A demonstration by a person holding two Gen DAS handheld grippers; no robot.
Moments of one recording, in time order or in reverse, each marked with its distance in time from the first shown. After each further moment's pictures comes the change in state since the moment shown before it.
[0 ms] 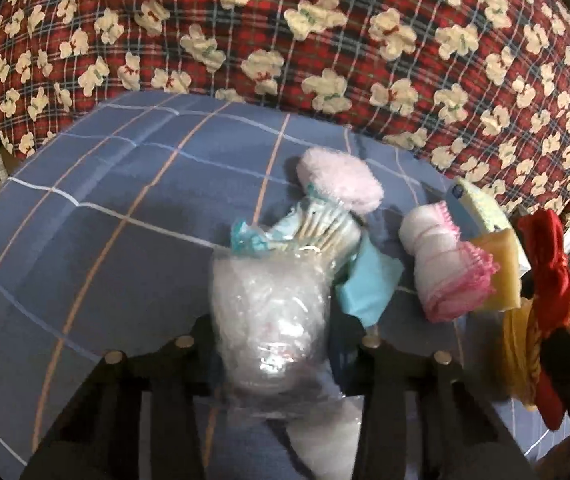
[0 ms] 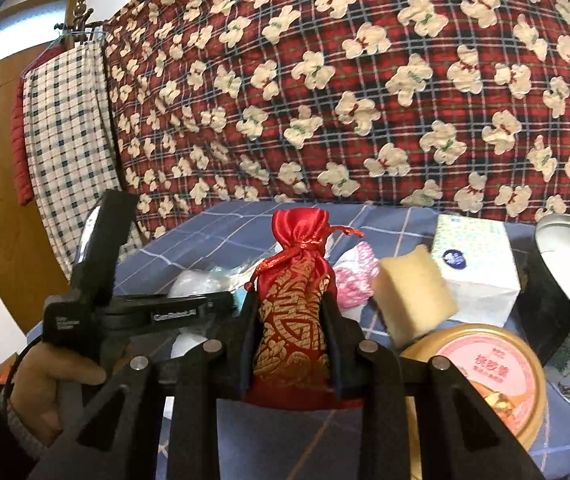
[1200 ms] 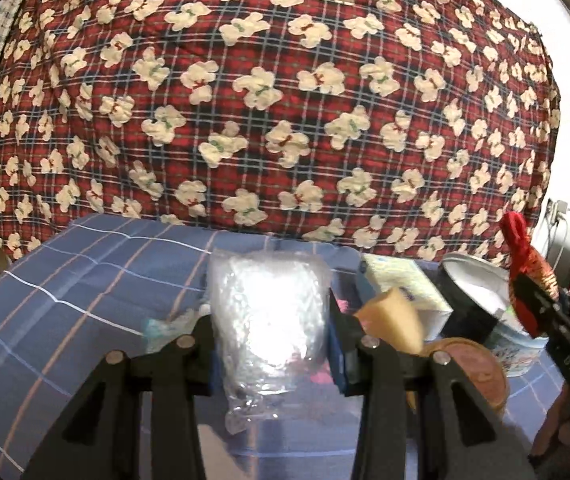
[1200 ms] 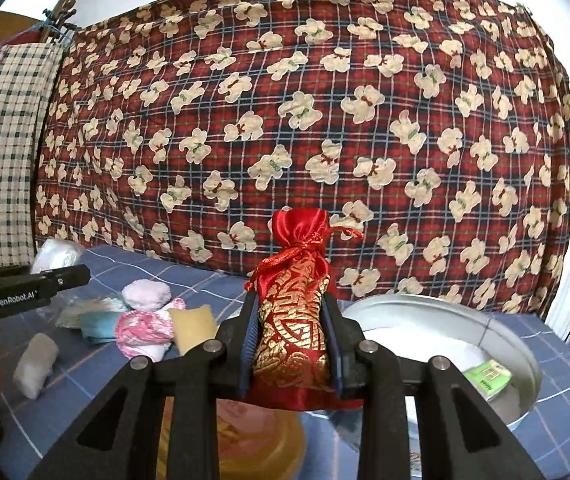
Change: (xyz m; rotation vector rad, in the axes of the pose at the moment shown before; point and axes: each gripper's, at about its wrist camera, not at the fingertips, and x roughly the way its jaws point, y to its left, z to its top) left arm -0.066 -0.074 -0.017 0.139 -0.434 -0.081; right arm -0.076 -0.081 -0.003 -0.165 -0.272 -0.411
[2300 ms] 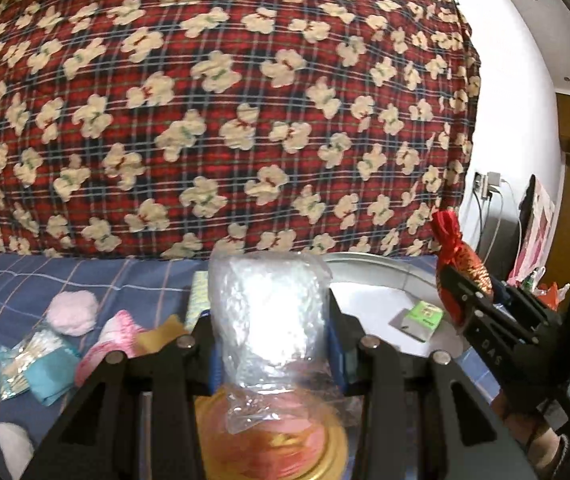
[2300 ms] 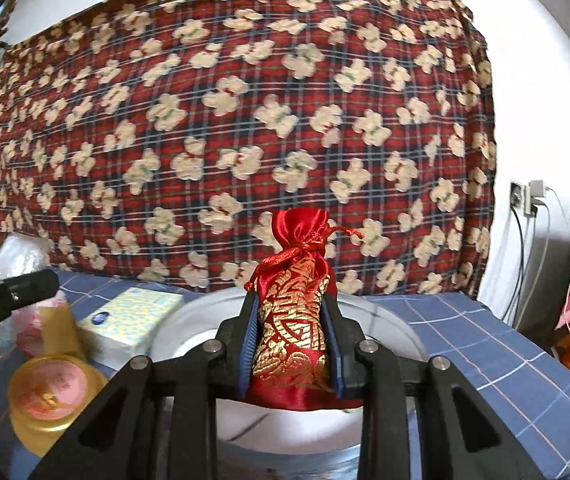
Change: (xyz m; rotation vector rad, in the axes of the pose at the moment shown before) left arm 0.009 -0.163 0.003 0.121 -0.018 -0.231; right arm -0.007 -0.127 -0.014 0.105 0.019 -0.240
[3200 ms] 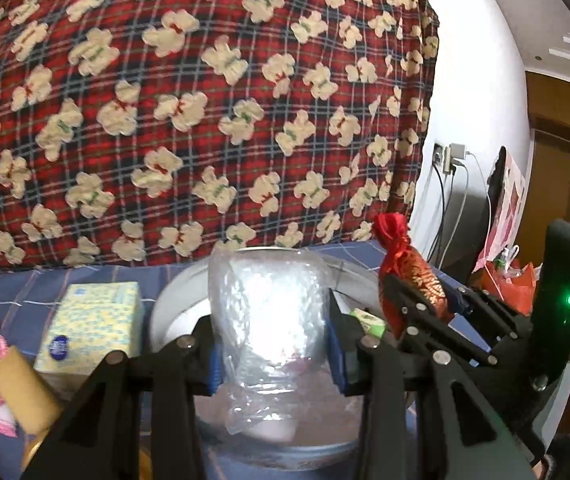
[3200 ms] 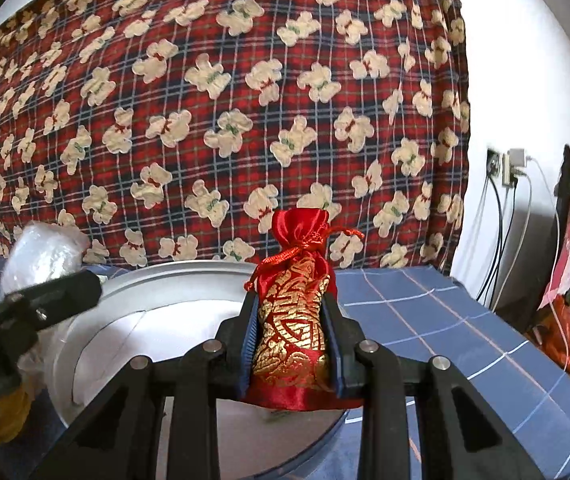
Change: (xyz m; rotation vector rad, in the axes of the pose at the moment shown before) left arm 0.072 -0.106 0.012 0.070 0.066 -0.141; right arm 0.047 -0.063 -0.008 0.032 0.119 -0.080
